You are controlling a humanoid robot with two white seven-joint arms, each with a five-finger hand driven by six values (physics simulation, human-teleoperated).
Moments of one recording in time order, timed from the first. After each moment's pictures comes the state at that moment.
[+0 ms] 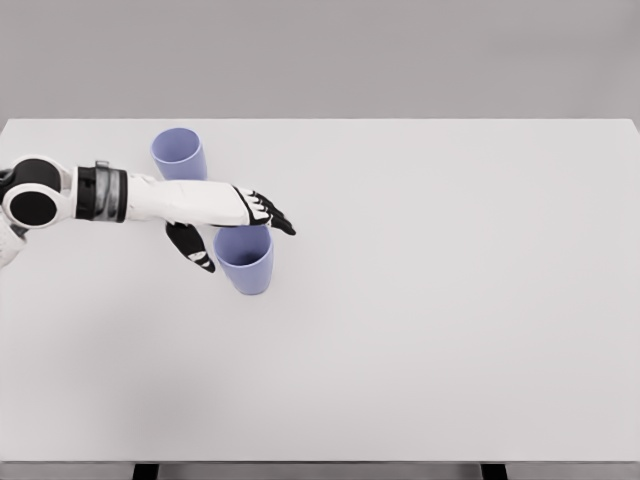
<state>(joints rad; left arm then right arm) -0.96 0.75 -1.11 -1.36 -0.03 -0.61 -0.57 0.01 0.00 -0.07 0.14 0.07 -0.15 0.17</state>
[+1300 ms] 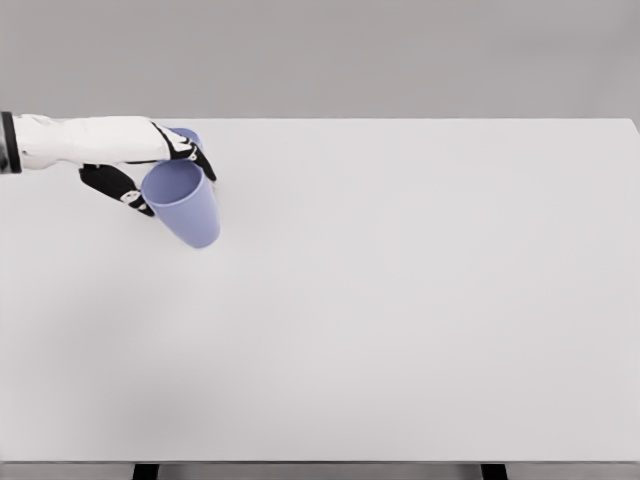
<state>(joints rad) -1.04 0.95 -1.03 -1.40 0.09 -0.61 -0.58 0.00 0.00 -0.07 0.14 0.07 -0.15 0.17</state>
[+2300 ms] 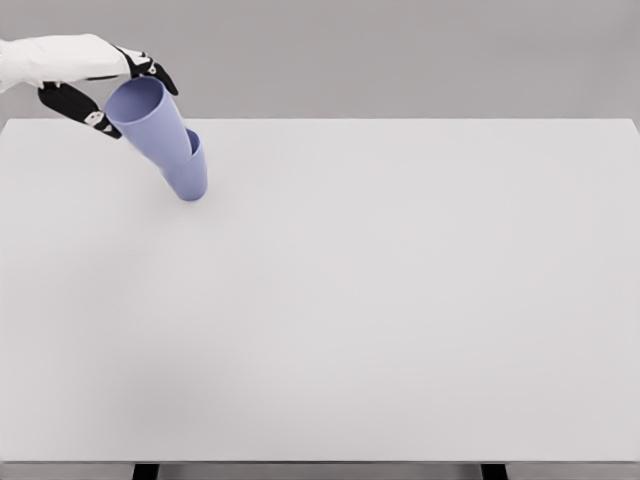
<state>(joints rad) -1.22 0.88 -1.07 -1.14 0.06 -0.61 -0.58 0.01 0.00 -0.07 0.14 0.07 -0.15 0.17</state>
